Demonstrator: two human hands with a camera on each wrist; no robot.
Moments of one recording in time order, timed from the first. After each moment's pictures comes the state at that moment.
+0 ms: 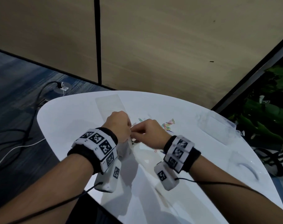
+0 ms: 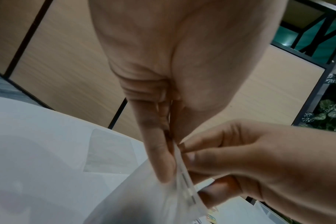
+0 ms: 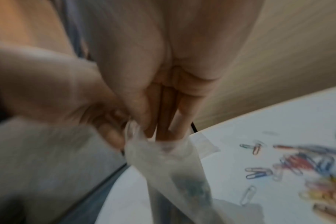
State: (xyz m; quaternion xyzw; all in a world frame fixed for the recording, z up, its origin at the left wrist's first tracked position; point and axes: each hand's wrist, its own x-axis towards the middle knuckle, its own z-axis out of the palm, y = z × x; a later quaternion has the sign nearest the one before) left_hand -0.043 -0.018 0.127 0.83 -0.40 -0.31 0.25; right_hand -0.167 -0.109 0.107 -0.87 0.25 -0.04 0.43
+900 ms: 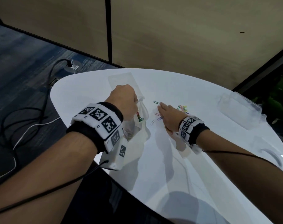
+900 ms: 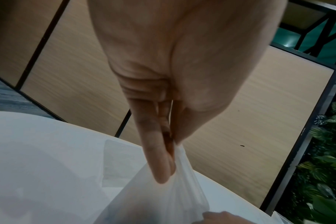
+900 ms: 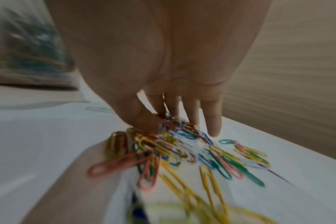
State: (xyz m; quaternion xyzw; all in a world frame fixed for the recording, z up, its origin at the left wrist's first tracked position) left_hand -0.013 -0.008 0.122 0.84 -0.40 -0.28 0.24; right_hand -0.172 -0.202 -0.021 -0.95 0.24 0.22 -0.01
